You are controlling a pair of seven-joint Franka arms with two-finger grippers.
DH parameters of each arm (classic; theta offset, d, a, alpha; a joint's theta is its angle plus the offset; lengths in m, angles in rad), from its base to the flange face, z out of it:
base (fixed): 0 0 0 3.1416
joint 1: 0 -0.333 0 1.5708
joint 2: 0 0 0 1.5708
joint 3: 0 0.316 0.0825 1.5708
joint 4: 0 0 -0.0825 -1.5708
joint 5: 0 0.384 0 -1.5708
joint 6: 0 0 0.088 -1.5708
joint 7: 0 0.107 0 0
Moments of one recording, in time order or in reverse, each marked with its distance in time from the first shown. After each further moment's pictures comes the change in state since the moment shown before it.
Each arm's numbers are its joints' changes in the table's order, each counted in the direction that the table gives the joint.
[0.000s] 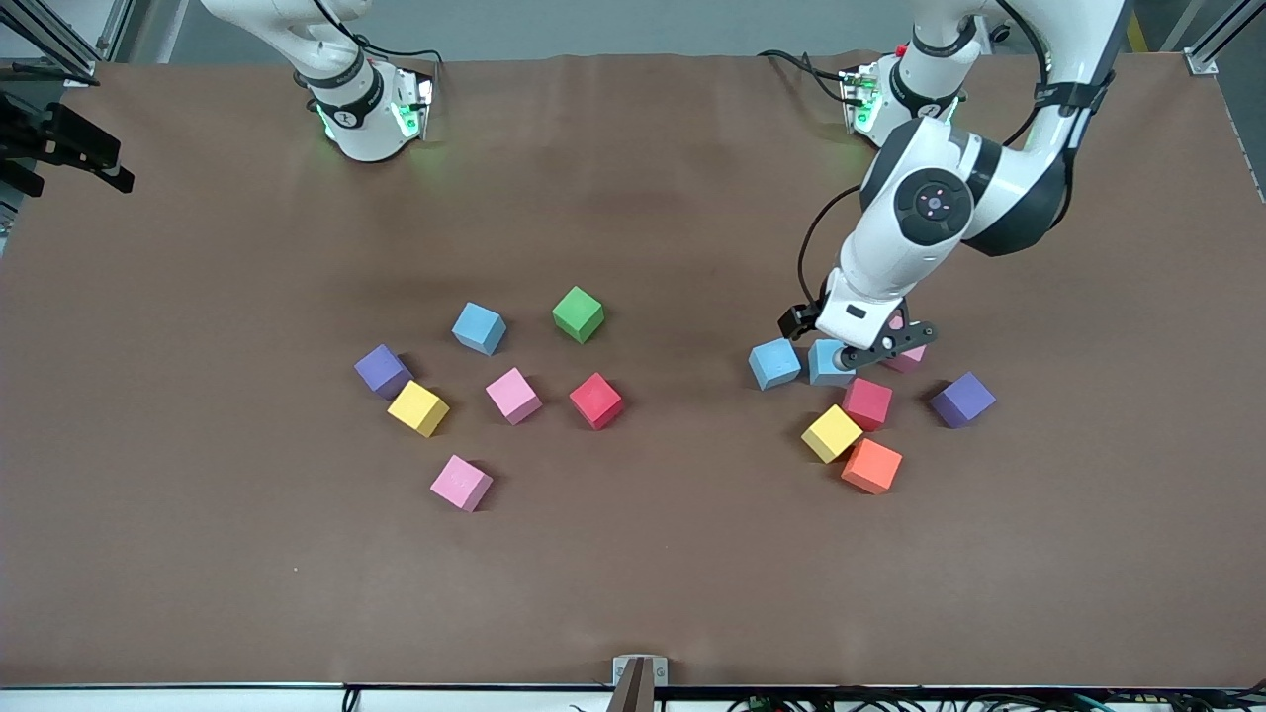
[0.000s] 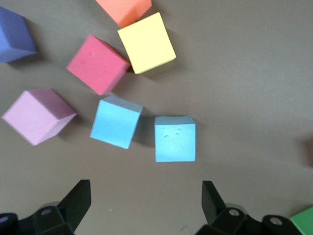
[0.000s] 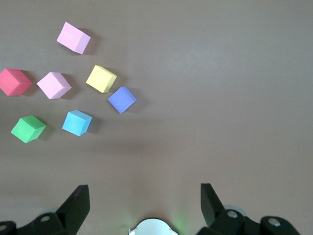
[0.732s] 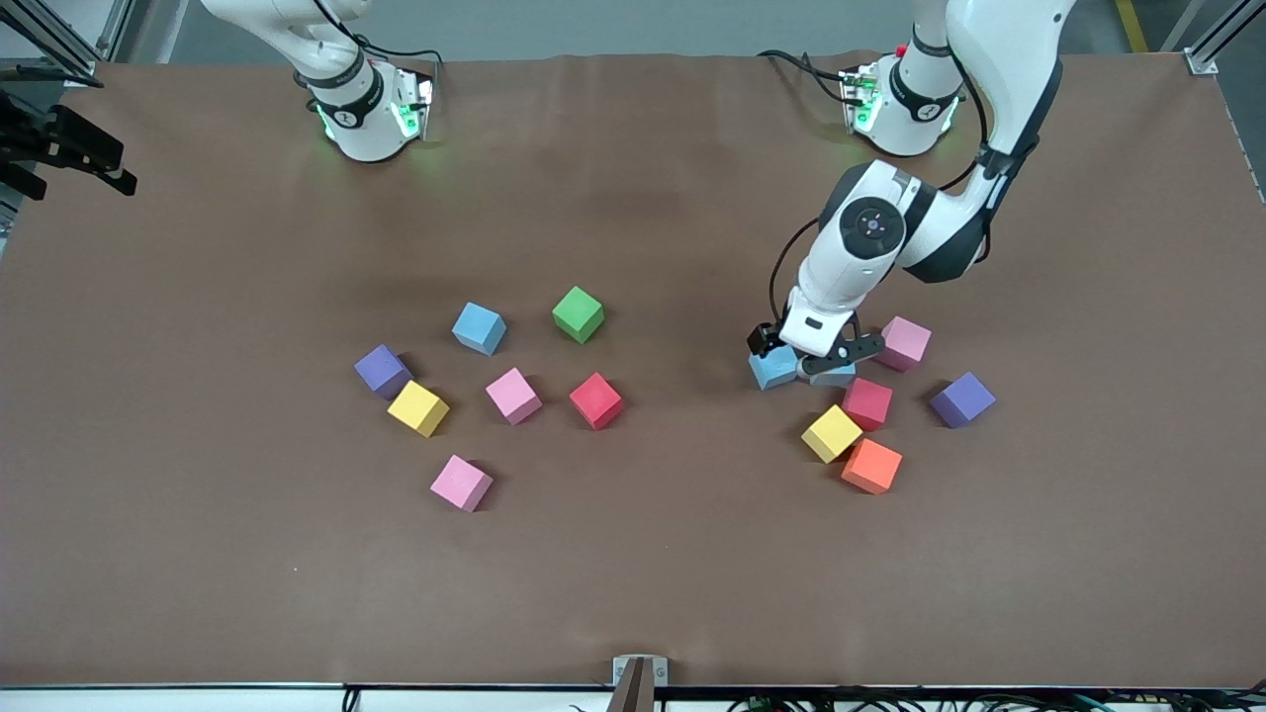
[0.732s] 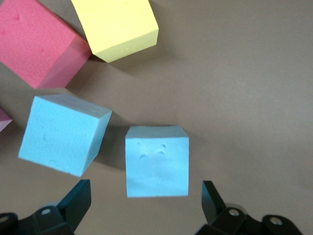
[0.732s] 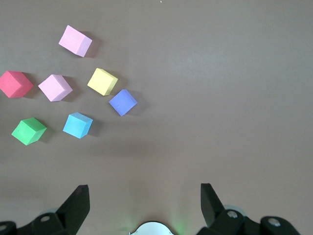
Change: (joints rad) left arm 0.036 0.154 -0.004 -0.107 0.114 -0.318 -0.137; right arm 0.000 -0.002 0.005 -0.003 0.001 -0.019 0.000
